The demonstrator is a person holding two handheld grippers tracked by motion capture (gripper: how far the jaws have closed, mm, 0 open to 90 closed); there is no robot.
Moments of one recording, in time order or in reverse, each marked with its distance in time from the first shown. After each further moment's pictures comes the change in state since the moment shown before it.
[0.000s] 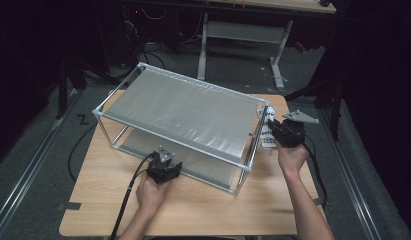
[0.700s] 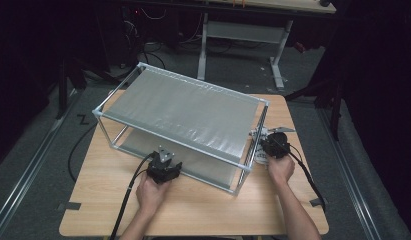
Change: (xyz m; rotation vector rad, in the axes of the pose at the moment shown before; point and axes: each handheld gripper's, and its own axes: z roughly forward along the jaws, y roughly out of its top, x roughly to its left) left arm 0.000 0.000 0.000 0.000 0.000 -0.001; right arm -0.005 -0.073 0.069 0.267 -0.036 0.049
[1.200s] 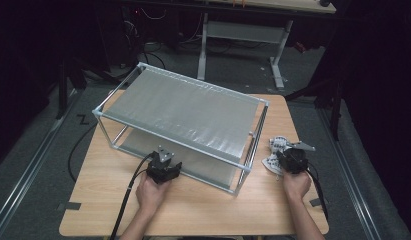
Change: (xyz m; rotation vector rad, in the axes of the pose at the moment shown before) left arm 0.000 0.000 -0.001 -0.001 0.008 -0.007; right arm -0.034 -0.053 -0.030 -0.043 -0.108 0.052
